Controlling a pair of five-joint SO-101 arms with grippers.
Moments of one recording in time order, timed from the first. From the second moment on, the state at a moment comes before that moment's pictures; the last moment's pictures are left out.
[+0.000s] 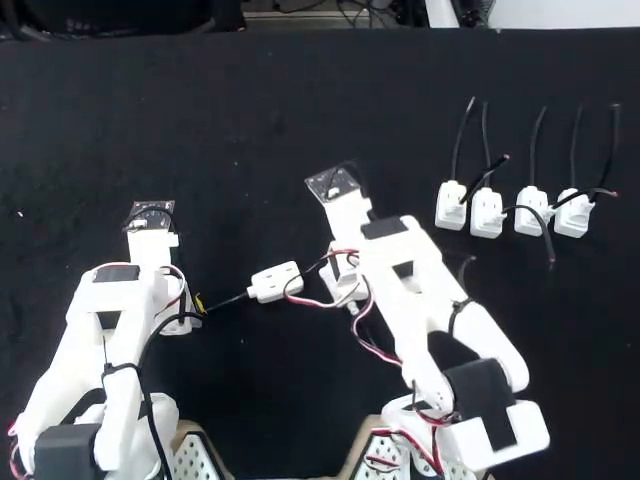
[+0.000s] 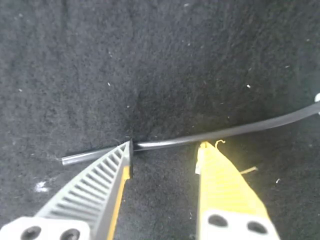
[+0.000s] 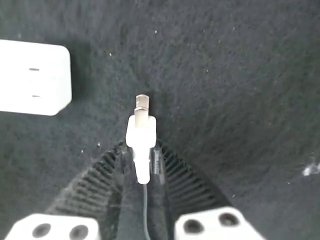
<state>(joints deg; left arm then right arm) -9.8 -27.6 64.0 51.9 -5.6 -16.4 -7.6 45.8 56.0 10.7</state>
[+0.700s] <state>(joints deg) -9.8 -27.6 64.0 51.9 -5.6 -16.9 -2.4 45.1 53.5 10.7</state>
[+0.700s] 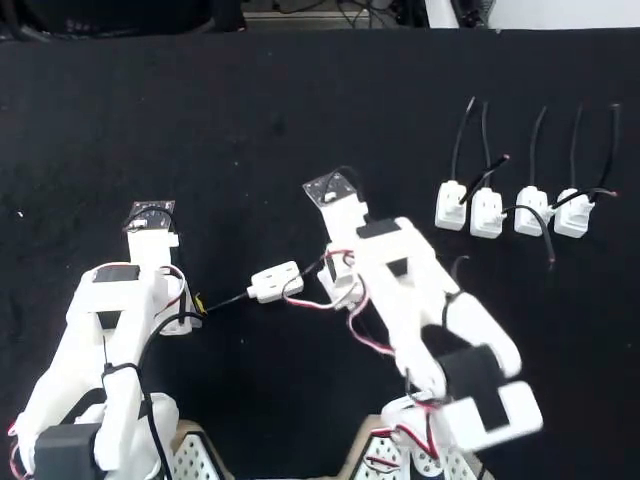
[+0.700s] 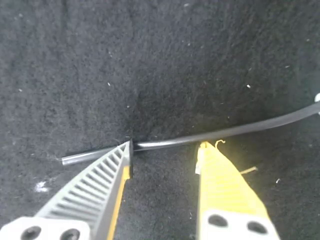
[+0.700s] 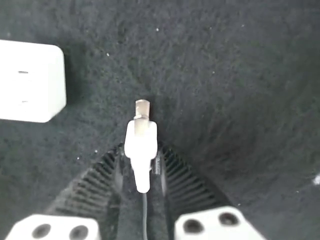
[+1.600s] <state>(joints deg) -9.5 -28.9 39.1 65.2 -7.8 -23.8 -38.5 47.3 58.6 9.1</state>
